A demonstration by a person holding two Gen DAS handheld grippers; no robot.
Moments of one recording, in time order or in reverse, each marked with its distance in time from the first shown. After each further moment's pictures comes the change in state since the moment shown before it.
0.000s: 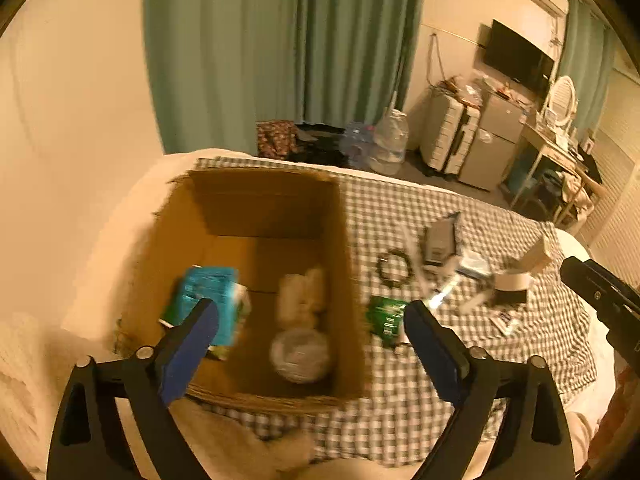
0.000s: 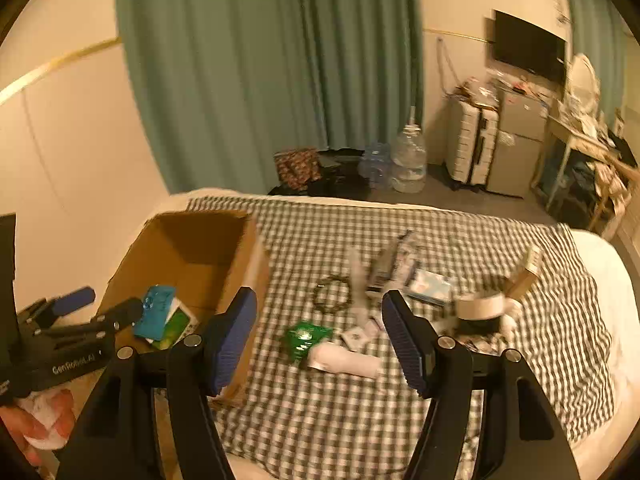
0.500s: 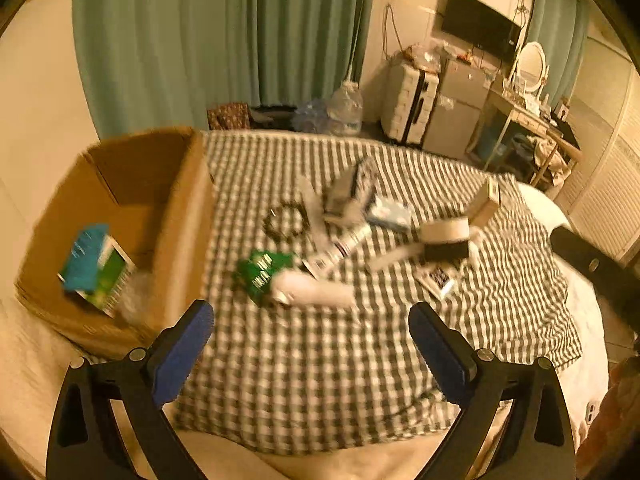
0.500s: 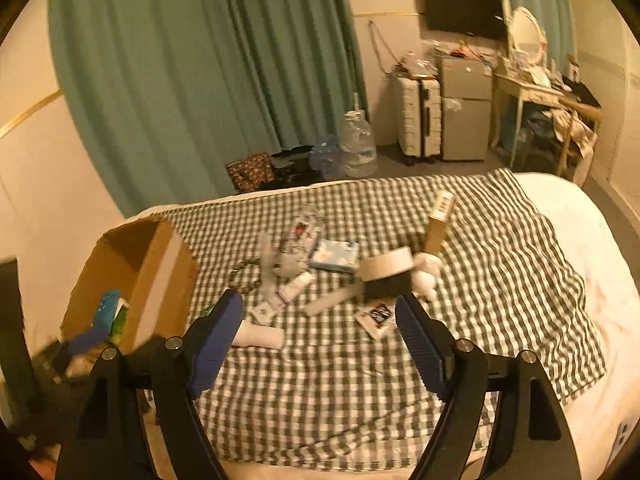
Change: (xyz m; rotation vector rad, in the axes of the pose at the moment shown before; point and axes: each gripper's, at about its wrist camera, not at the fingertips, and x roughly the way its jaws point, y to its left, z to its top) left arm 0.030 -0.150 -0.060 0.062 0.072 -0.064; right arm -0.032 -0.138 -0.049 0.173 -0.006 -0.072
